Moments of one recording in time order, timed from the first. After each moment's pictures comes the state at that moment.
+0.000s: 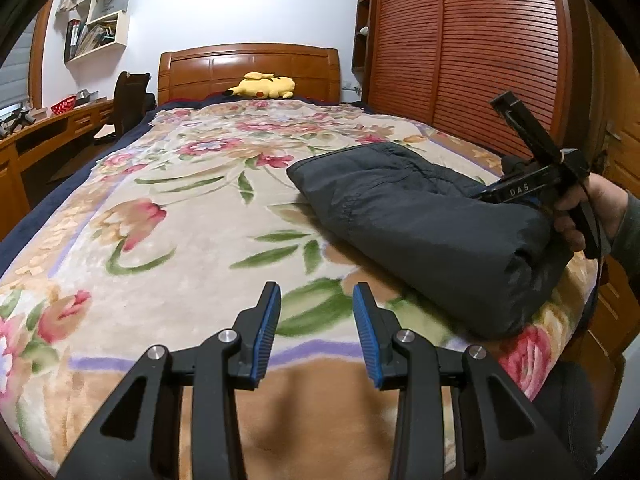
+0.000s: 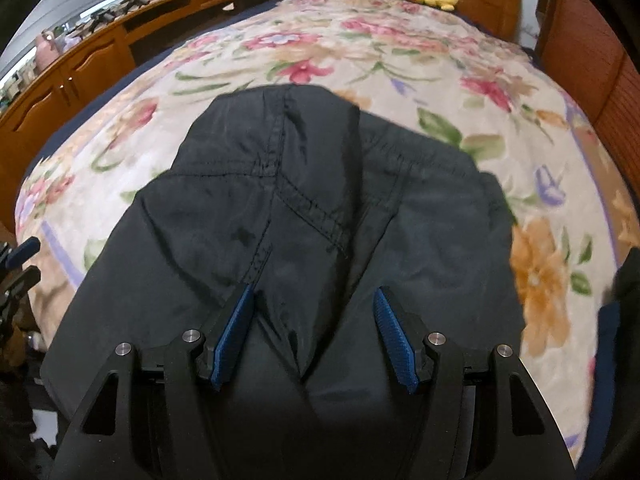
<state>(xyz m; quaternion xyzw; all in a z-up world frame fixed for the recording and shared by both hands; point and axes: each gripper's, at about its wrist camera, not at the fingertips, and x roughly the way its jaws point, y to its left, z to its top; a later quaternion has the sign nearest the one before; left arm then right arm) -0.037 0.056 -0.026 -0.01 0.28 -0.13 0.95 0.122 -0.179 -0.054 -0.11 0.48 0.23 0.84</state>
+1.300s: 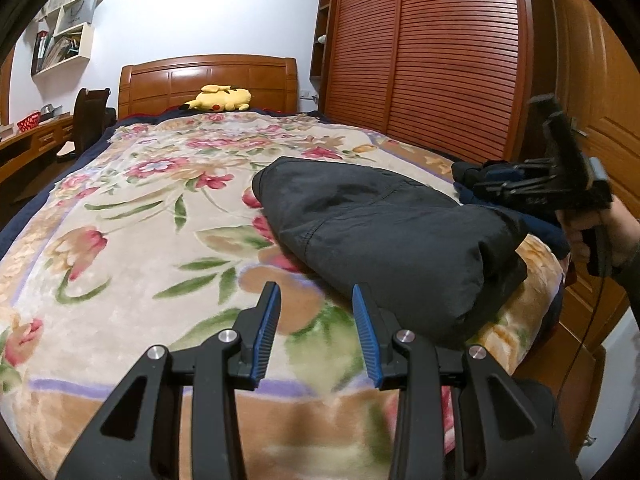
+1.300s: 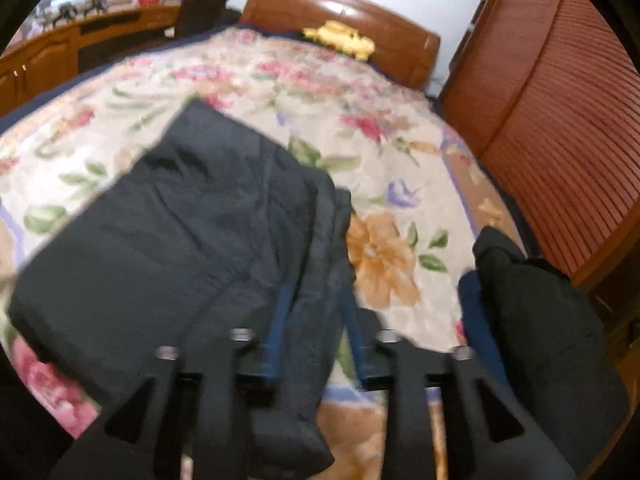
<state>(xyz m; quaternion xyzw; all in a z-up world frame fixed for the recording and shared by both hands) -0.035 -0.003 -0.004 -0.01 0.26 -0.20 0.94 0.031 -0.256 -0.002 -0.19 0.34 0.09 0.92</state>
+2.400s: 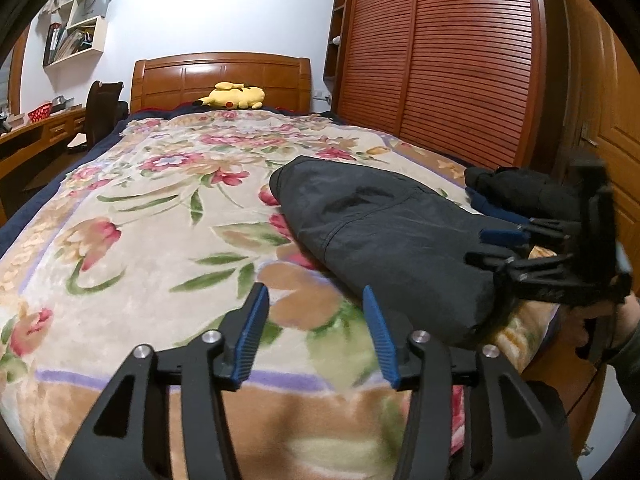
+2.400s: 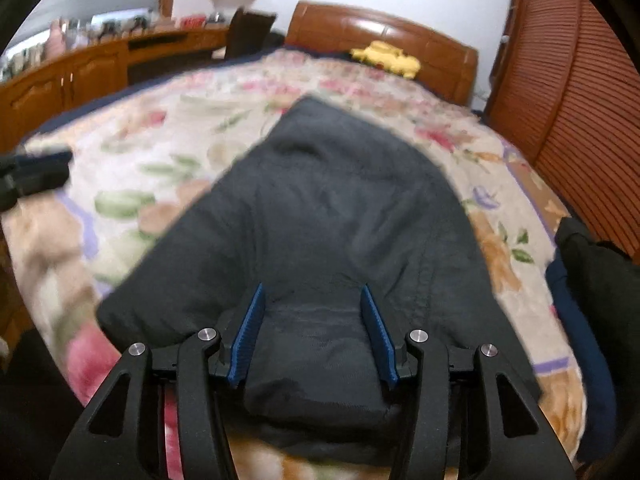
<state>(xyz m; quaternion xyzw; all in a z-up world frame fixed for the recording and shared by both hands) -0.034 0.012 -0.007 -0.03 0.27 -0.18 0.95 -0.015 -0.191 -0.046 -0.13 0.31 0.17 0.93</state>
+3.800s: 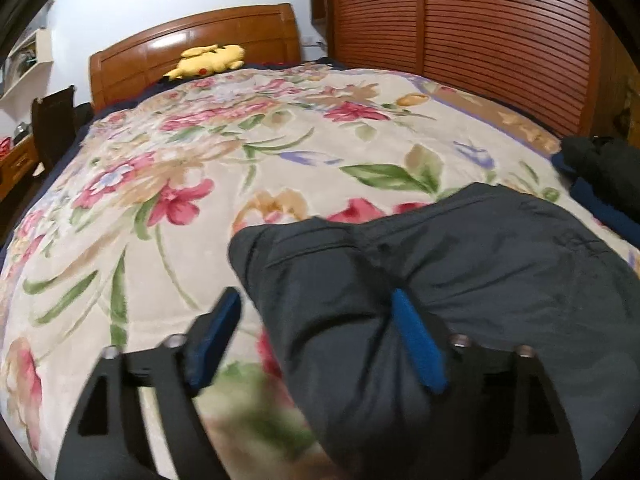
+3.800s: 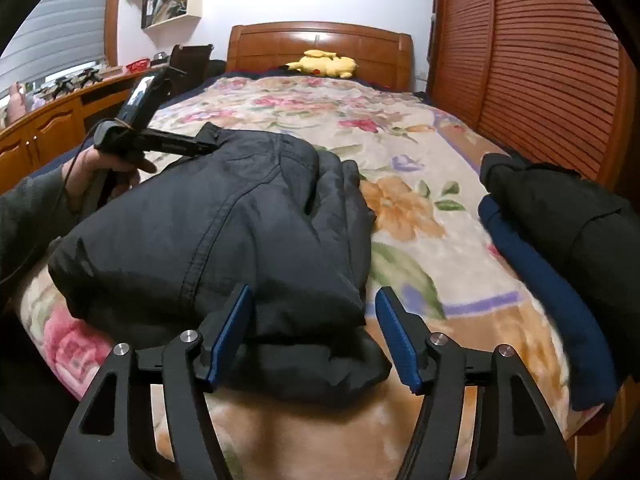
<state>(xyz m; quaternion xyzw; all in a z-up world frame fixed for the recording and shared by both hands) 0.246 -0.070 -0.049 0.07 0.35 -0.16 0.92 -0.037 -0.298 -0.055 -0.07 0.31 0.10 0.94</state>
